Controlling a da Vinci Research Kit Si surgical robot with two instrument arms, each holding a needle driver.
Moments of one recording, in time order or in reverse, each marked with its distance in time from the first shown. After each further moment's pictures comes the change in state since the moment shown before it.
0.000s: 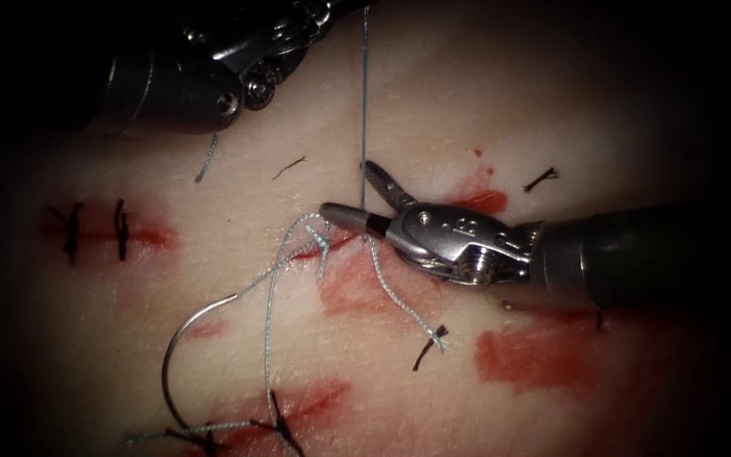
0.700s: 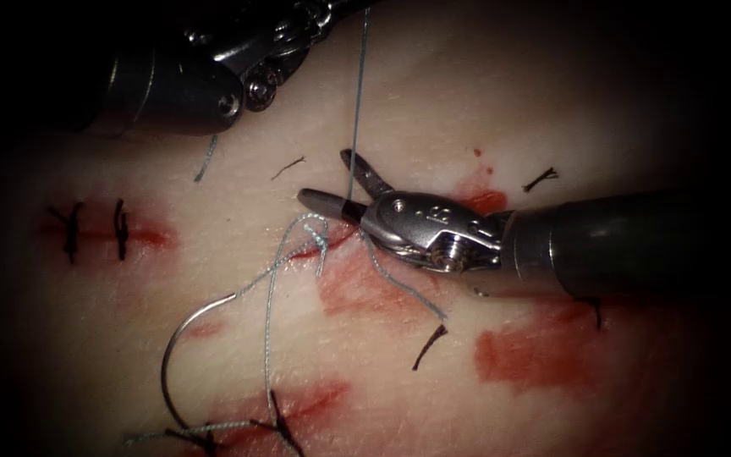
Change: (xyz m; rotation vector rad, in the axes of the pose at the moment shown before) right arm 0.000 -0.001 0.002 -0.020 0.001 0.009; left arm 0.000 0.000 0.000 -0.003 -0.001 -0.001
